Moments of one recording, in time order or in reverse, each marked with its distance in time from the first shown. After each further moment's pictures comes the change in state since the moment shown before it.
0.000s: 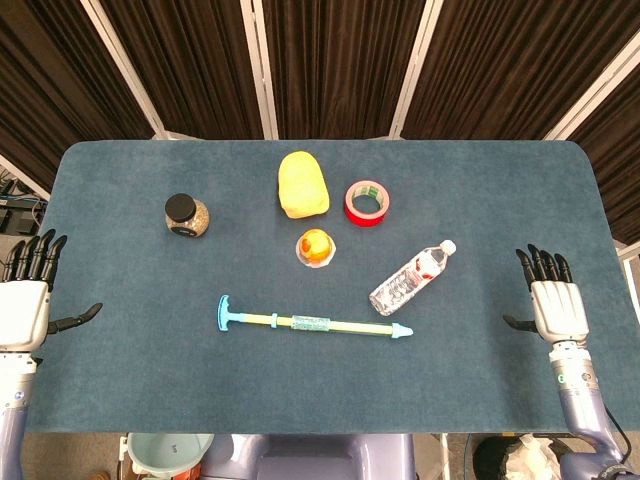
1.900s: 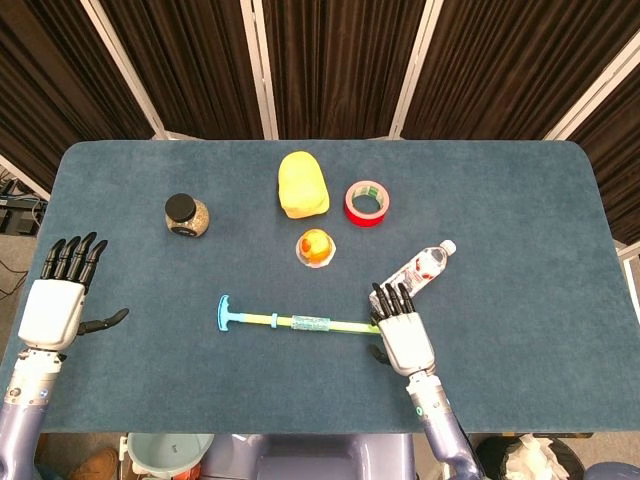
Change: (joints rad) left arm -0.027 -0.024 0.002 0.000 0.098 -0.050 0.070; right arm 0.063 -0.485 -0.028 -0.127 -0.099 0.038 -0.522
